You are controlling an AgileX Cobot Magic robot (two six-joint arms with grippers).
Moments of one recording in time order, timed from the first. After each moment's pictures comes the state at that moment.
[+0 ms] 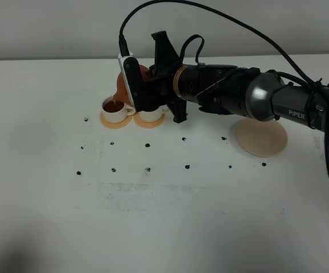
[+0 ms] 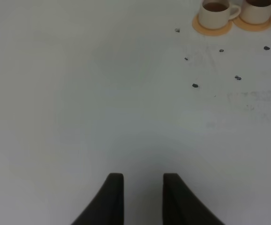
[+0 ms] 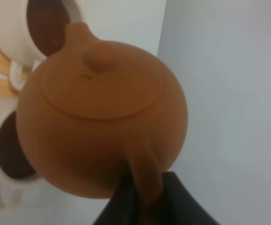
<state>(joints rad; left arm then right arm) 0.02 -0.01 -0.51 -0.04 1.05 0.13 0.61 2.15 -1.53 -1.20 0.05 -0.30</state>
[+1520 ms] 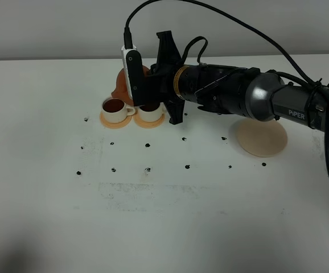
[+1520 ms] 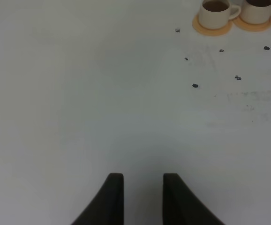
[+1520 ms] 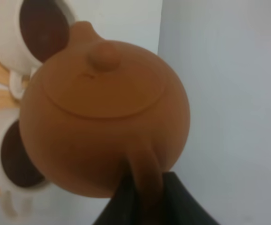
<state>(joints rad) 0.02 -0.01 -0.51 -0.04 1.05 0.13 0.61 2.15 -1.53 -1.11 0.05 -0.26</state>
